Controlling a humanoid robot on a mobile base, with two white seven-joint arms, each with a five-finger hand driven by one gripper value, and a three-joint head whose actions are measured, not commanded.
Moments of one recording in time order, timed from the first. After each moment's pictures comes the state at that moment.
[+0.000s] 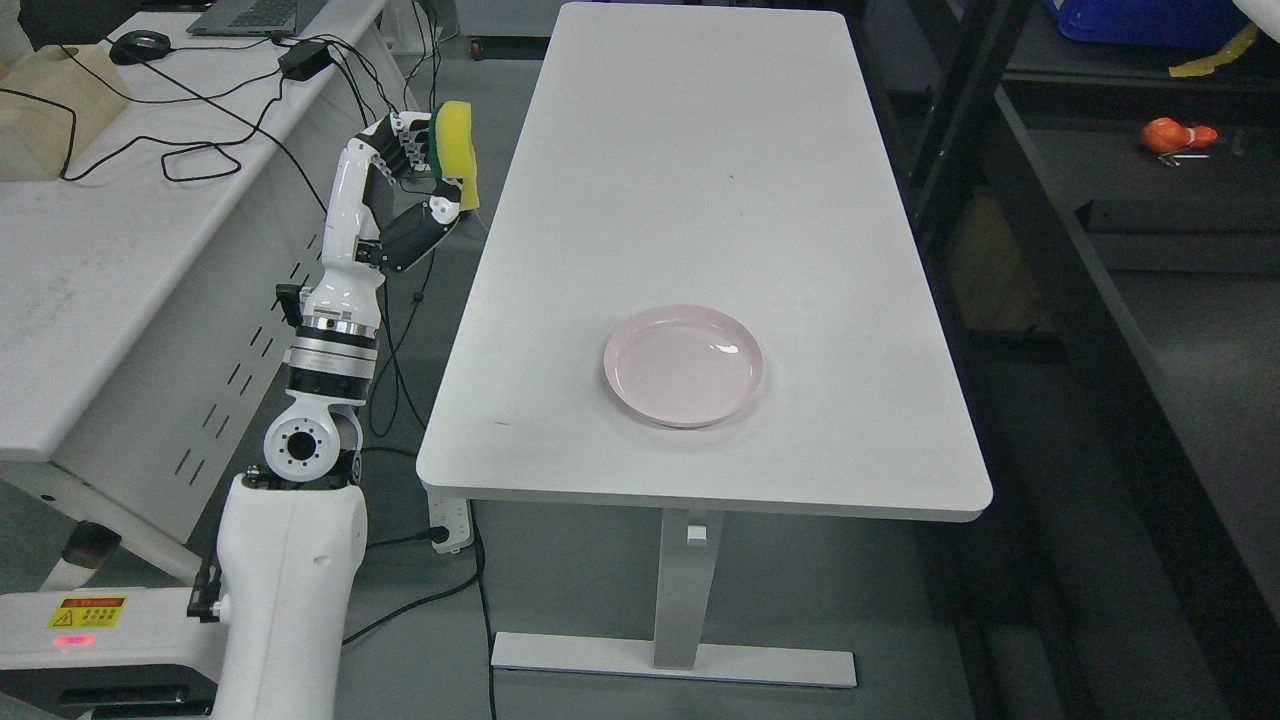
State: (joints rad) left arm -0.67 0.00 0.11 -1.17 -0.08 -0.52 -0.18; right arm -0.08 0.00 -0.21 0.00 -0.11 0.08 -0.07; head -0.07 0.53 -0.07
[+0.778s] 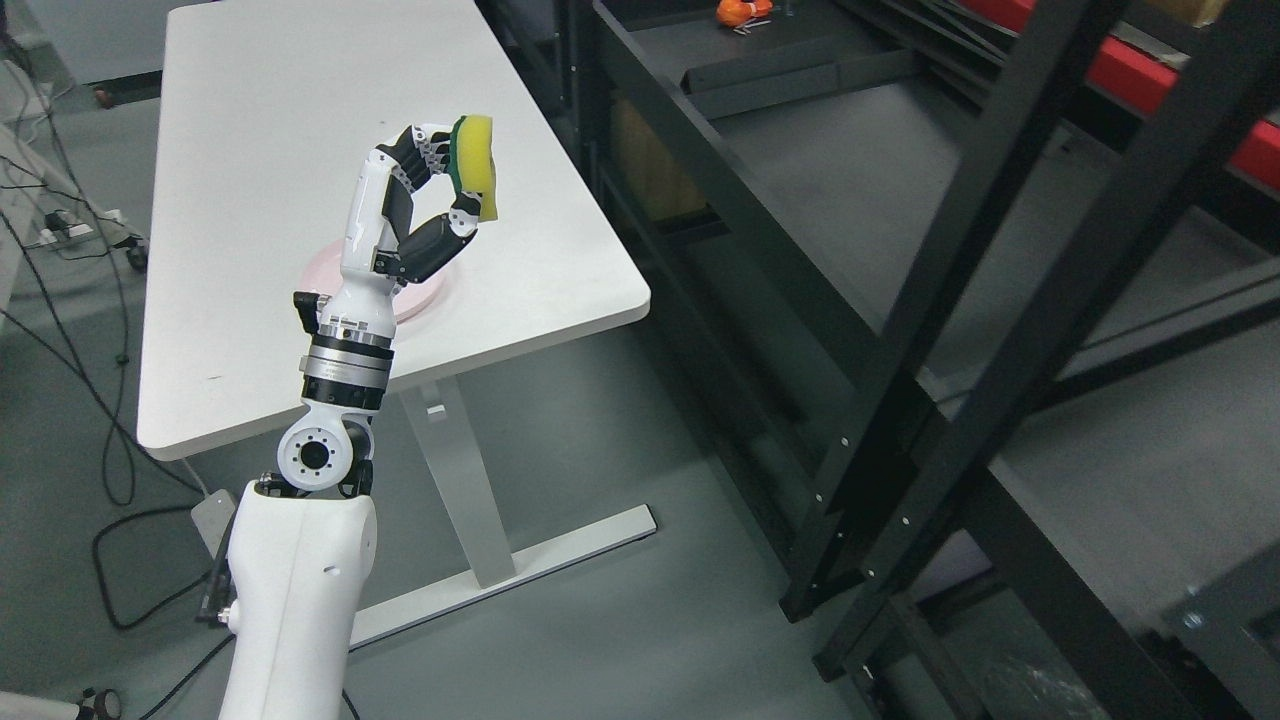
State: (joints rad) left arm -0.66 0.00 0.06 -1.18 -0.08 -0.53 -0.18; right arm -0.07 0.00 -0.21 0.00 -0.11 0.08 -0.07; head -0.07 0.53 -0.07
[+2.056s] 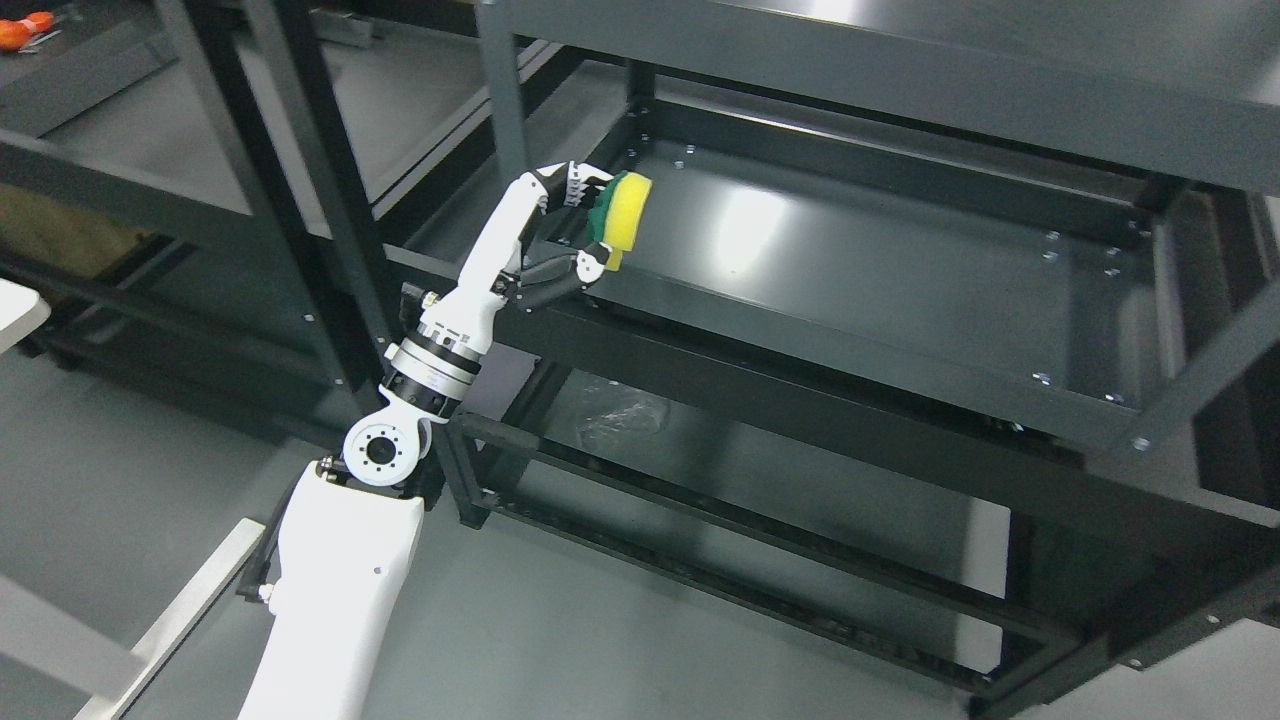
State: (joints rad) left arm -0.70 0.00 -0.14 -1.20 -0.16 -0.53 -0.31; right arm -0.07 0.00 -0.21 0.00 -0.11 0.08 -0.07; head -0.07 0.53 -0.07
